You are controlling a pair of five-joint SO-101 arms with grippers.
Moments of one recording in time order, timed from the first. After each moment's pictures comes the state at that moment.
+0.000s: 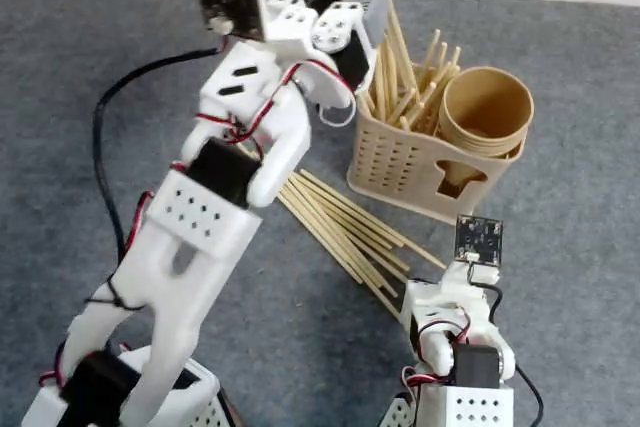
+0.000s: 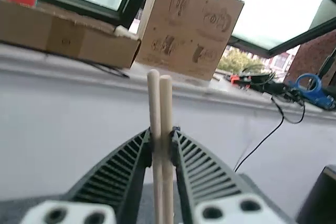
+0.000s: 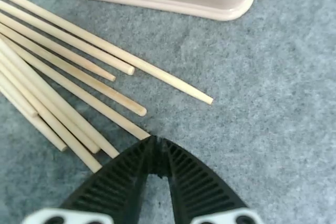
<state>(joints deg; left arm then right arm) 25.2 -20.4 7.3 13.4 23.2 -2.7 -104.7 95.7 71.7 -3.6</state>
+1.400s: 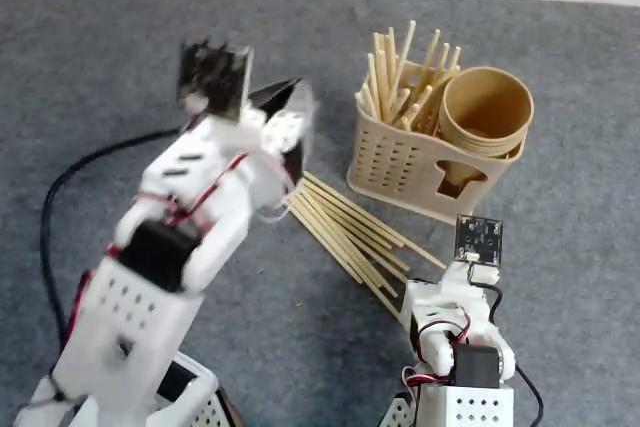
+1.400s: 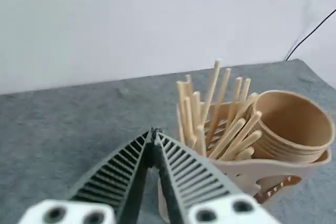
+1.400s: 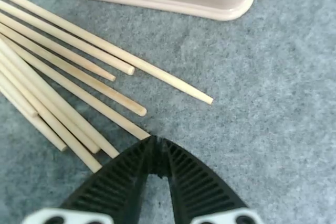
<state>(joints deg) 22.1 -46.7 30.3 40.7 14.8 -2.7 -104.7 95.7 71.7 -3.6</state>
